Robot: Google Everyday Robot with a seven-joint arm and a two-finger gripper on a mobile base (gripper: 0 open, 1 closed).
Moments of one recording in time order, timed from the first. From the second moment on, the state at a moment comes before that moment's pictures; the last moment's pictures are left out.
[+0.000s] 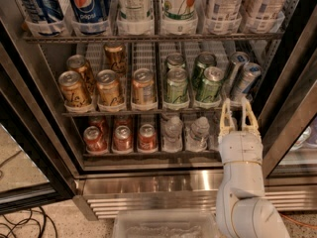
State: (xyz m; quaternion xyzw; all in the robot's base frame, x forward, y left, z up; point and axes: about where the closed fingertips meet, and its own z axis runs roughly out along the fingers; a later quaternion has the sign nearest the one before) arm 0.522 -0.225 0.849 -0.04 0.57 -0.17 0.80
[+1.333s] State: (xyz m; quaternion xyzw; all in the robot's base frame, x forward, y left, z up) arm 0.554 -0.250 0.844 0.01 0.64 -0.19 0.75
